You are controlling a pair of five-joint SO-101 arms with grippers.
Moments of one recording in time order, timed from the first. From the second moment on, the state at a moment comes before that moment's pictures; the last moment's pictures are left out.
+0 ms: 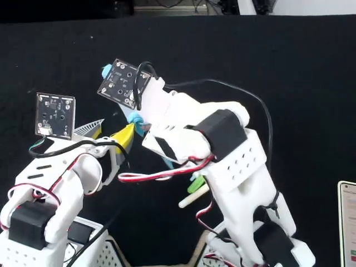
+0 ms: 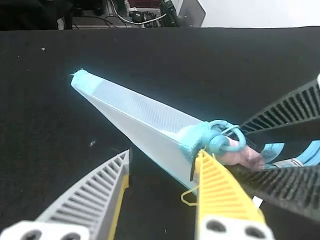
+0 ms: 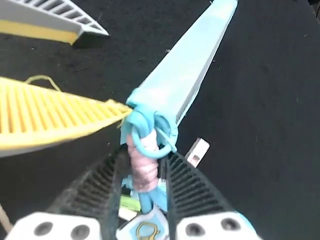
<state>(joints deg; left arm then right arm) 11.5 -72.2 33.0 74.9 7.8 -37.7 -20.4 -12.9 98.9 24.7</state>
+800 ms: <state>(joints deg) 6.2 -71.9 34.2 74.9 7.8 -37.7 -51.1 24.9 89.0 24.7</state>
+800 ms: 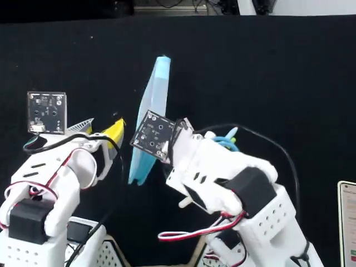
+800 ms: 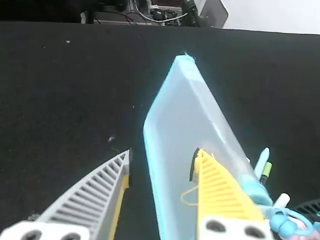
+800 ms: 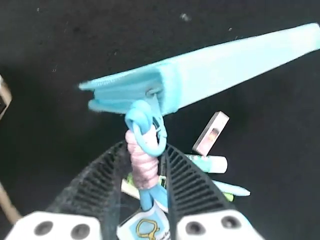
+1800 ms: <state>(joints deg) -6.0 -71.8 32.9 77.3 3.5 -38.5 -37.3 9.9 75.4 23.3</state>
